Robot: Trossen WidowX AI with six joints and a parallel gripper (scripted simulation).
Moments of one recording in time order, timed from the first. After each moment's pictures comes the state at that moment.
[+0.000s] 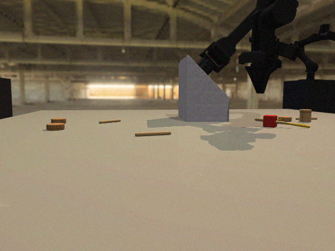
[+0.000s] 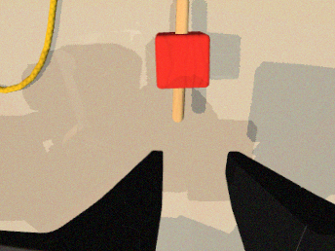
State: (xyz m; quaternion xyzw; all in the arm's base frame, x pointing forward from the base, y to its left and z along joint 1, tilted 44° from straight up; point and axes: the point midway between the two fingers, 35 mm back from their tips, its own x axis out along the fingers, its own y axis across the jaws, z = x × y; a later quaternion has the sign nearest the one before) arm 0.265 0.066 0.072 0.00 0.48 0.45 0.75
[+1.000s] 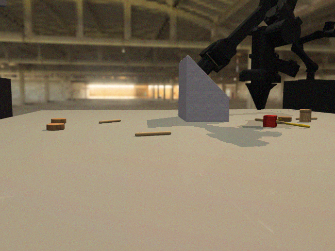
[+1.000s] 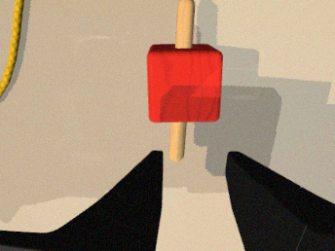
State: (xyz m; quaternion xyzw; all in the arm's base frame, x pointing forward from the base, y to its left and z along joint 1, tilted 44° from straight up) arm 0.274 0.096 0.042 -0.01 0.47 0.46 0.75
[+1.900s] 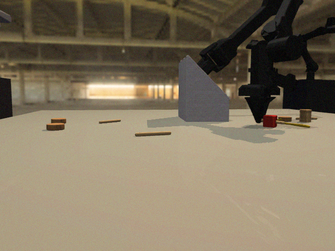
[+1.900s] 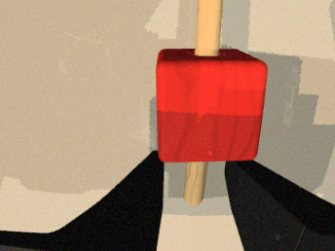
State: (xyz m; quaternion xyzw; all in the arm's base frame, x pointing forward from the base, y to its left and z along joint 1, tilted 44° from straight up) arm 0.274 0.122 0.017 0.00 0.47 0.46 0.75
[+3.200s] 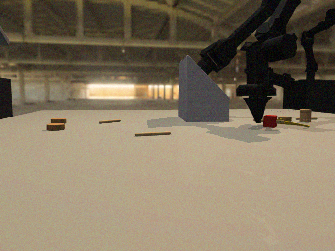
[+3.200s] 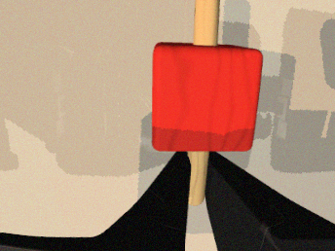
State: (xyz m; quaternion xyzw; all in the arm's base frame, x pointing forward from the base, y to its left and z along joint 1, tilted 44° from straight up) arm 0.273 0.120 0.013 0.00 0.44 0.46 0.77
